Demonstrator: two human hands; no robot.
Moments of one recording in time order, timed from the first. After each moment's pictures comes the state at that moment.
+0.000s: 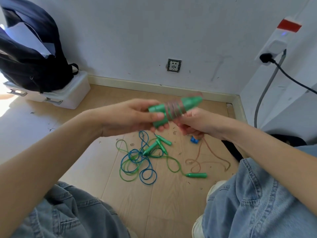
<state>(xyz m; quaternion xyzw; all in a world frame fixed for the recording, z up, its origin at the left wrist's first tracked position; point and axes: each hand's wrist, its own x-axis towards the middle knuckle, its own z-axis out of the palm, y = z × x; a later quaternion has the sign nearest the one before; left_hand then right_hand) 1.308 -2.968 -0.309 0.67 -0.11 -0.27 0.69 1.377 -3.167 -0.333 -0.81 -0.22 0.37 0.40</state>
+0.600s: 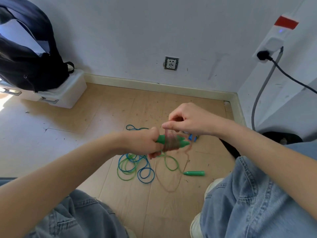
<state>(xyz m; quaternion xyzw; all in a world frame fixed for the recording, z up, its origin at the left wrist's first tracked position) 1.300 -3.008 -0.345 0.88 -0.03 -0.31 0.37 1.374 -3.158 -0.326 -0.87 -0.38 0.21 0.25</state>
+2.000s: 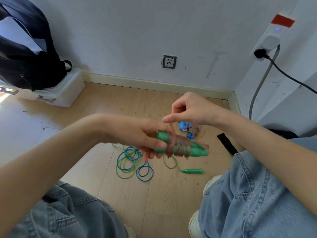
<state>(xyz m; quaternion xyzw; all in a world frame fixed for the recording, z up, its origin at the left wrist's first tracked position) 1.298 -2.990 -0.308 0.77 -0.14 -0.42 0.46 1.383 -3.162 -0.319 -0.86 -0.34 0.20 0.33</state>
